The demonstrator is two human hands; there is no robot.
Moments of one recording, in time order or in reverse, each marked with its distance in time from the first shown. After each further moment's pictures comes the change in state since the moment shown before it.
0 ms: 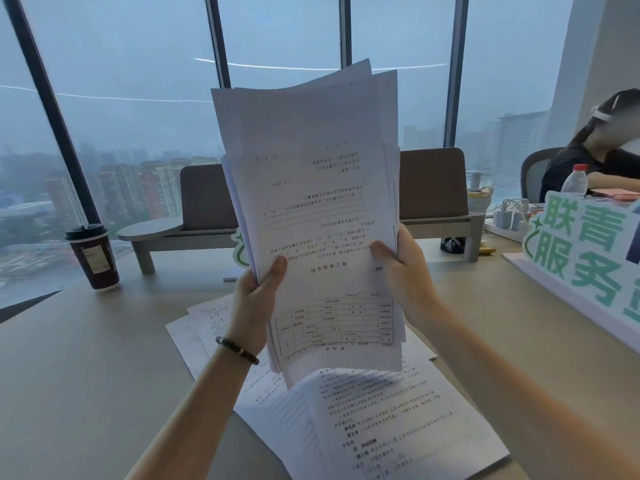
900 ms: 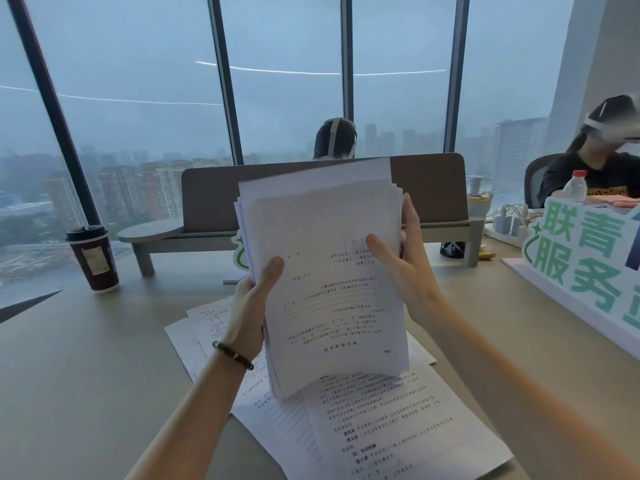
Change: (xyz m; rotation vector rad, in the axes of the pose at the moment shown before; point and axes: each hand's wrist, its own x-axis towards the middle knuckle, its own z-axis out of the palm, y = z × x) left_hand -0.004 0.005 -0.004 -0.069 -0.086 -0.016; right_hand 0.005 -0.006 -0.008 0.086 -0.077 -0.067
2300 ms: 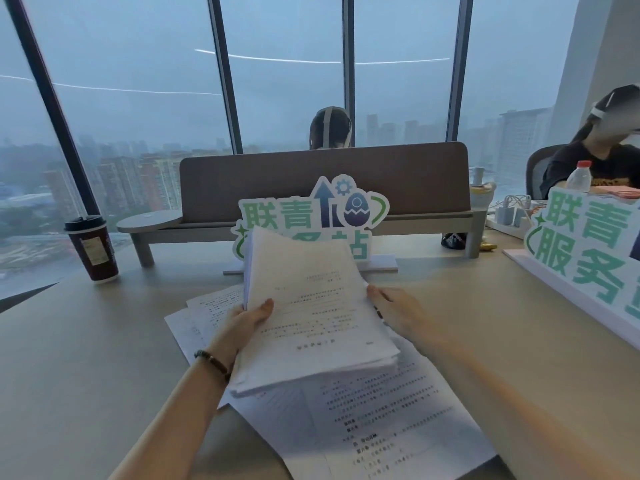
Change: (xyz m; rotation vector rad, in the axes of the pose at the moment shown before) left_hand 0.009 -0.053 -0.057 0.278 0.131 -0.440; right_hand -0.026 0.067 -0.005 -0.601 -0.164 0.491
